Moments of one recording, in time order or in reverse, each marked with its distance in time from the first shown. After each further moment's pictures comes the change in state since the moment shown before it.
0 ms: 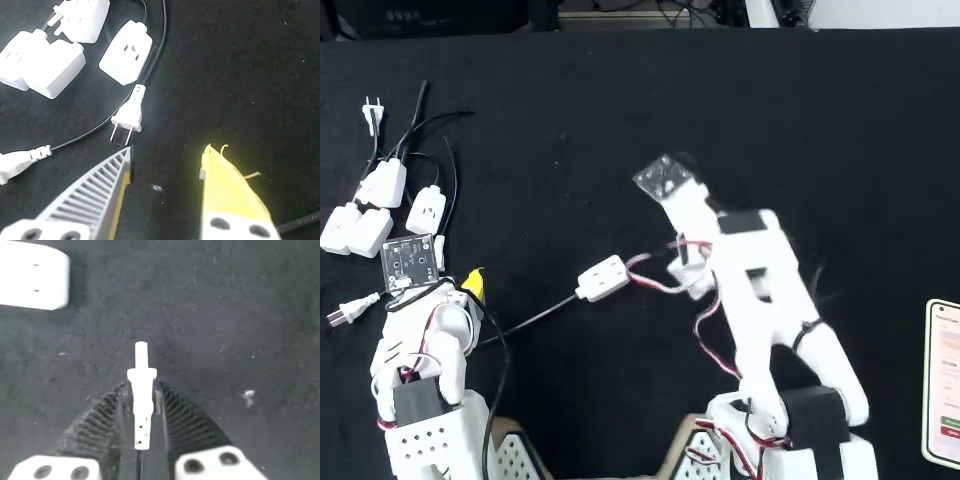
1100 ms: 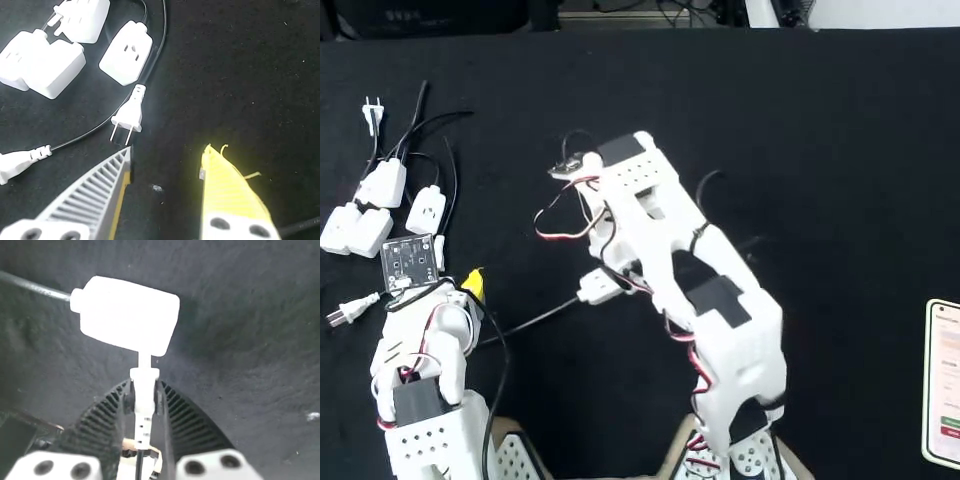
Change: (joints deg) left arm 0.0 0.0 0.0 0.0 0.0; right arm -19.4 43.3 -59.2 43.5 -16.4
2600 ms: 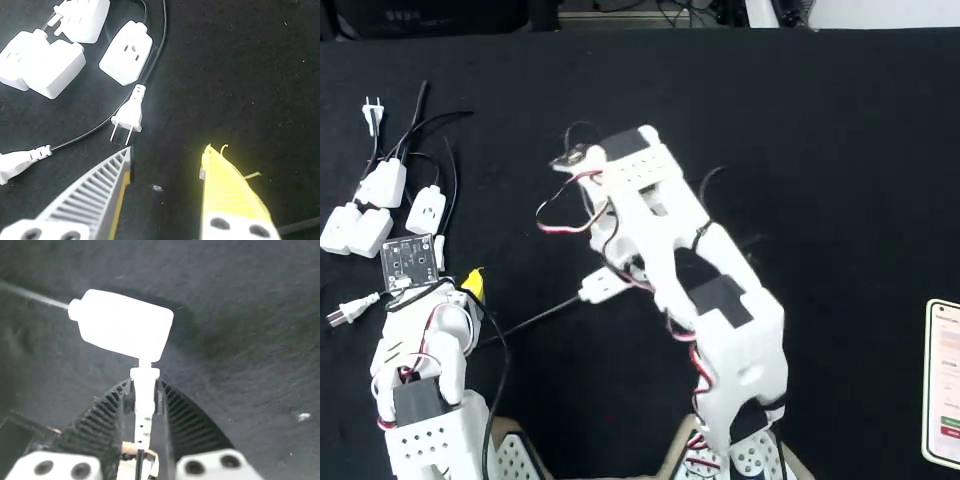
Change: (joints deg) left arm 0.0 0.0 0.0 0.0 0.0; right arm 0.3 -1.9 0.4 0.0 1.0
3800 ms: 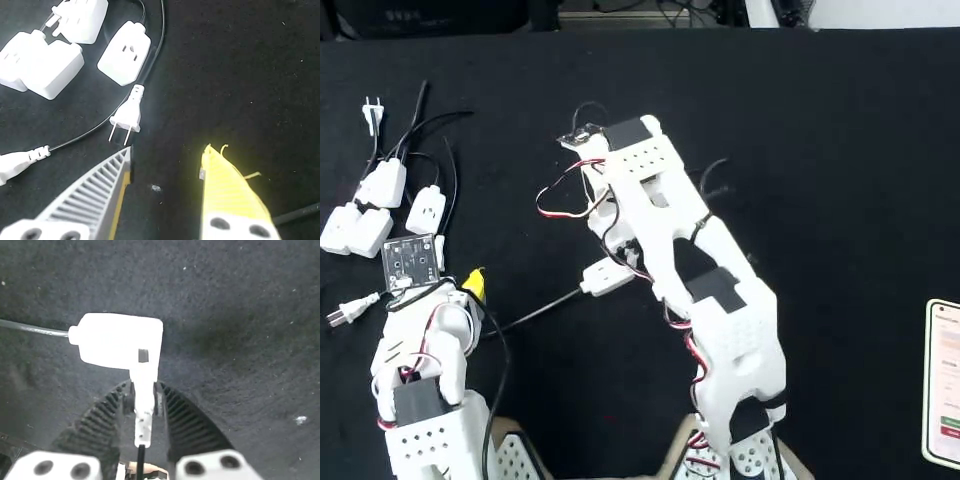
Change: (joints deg) left arm 0.3 0.0 0.0 0.0 0.0; right arm 1.8 7.4 -9.7 -0.2 -6.7
